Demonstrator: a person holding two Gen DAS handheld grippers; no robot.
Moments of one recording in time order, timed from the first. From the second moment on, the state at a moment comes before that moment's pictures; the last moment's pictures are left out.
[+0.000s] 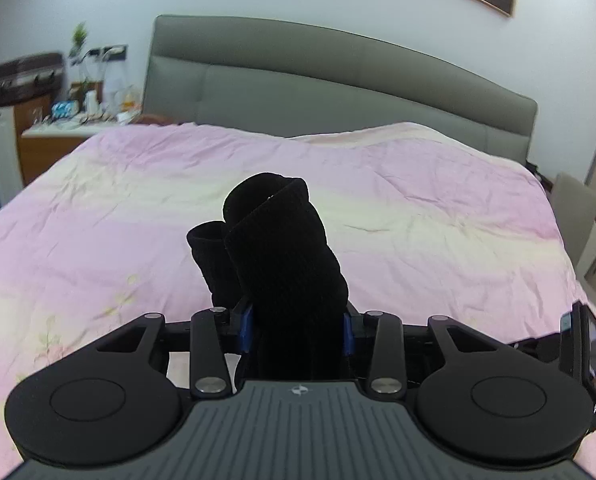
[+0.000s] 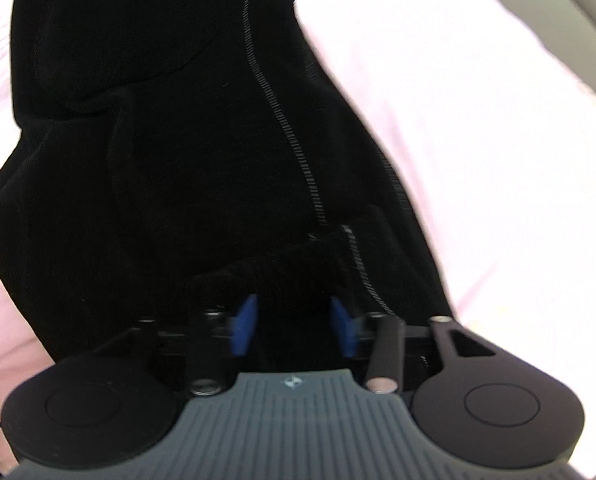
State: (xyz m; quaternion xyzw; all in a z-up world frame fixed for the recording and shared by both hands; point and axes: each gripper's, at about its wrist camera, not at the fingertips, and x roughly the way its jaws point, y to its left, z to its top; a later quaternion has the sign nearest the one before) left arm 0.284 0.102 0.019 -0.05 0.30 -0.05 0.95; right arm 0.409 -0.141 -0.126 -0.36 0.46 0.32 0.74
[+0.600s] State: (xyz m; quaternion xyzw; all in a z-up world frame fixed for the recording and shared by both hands) left arm 0.236 -0.162 -0.079 0.32 0.32 -0.22 0.86; right arm 0.347 -0.302 -0.104 -0.27 0.51 0.26 0.77
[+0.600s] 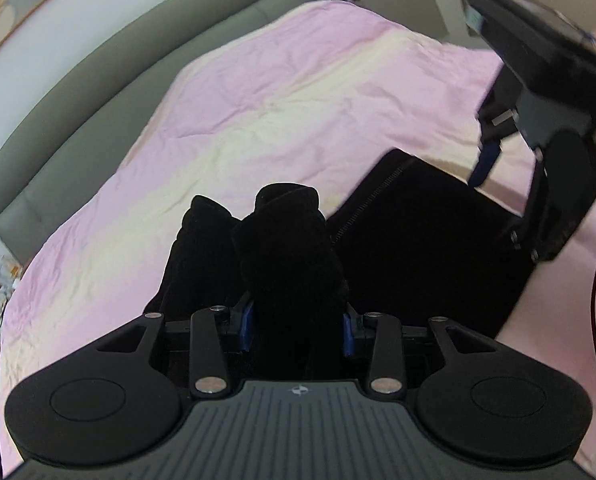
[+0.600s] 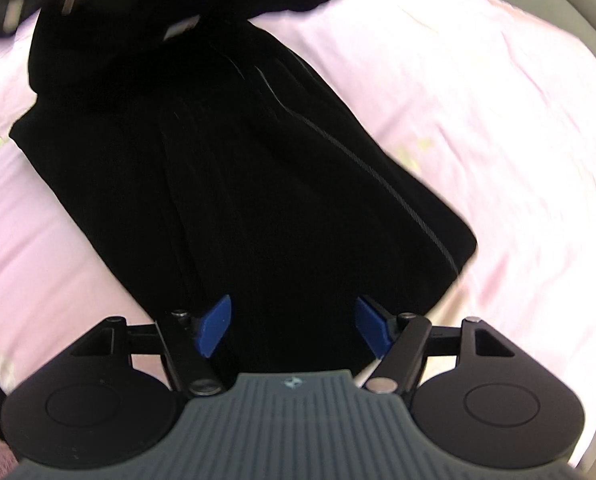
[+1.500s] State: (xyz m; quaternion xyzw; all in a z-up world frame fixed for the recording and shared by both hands) left arm 0.229 -0.020 -0.129 0.31 0.47 -0.22 0.79; right arm 0.369 -0.255 -0.060 -0.02 0.46 0.29 0.84
